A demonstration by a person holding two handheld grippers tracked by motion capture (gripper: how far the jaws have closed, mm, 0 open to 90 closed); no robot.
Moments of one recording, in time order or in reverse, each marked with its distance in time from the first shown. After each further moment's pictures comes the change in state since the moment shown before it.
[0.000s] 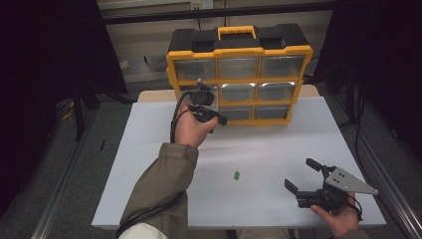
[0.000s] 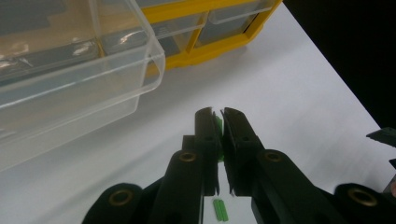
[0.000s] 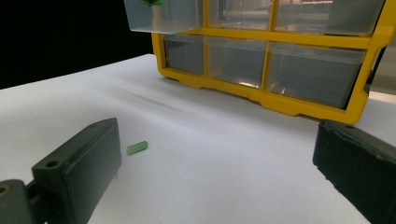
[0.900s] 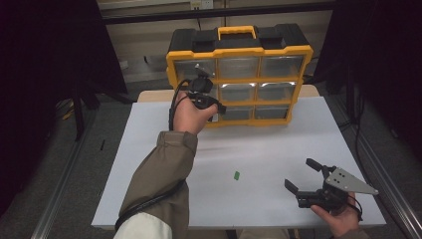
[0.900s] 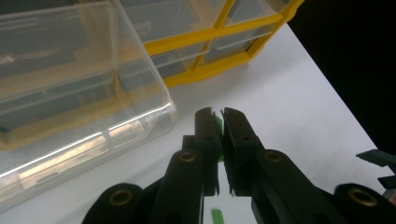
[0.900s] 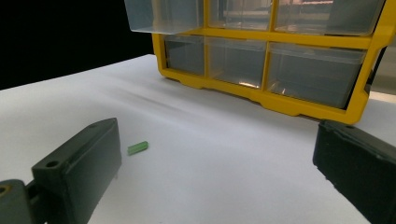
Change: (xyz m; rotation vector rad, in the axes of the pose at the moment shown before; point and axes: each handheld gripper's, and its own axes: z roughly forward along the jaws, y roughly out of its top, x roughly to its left) left arm -0.001 0.027 -0.014 -0.016 0.023 -0.037; right arm 0.000 0.000 0.000 -0.002 0.002 0.000
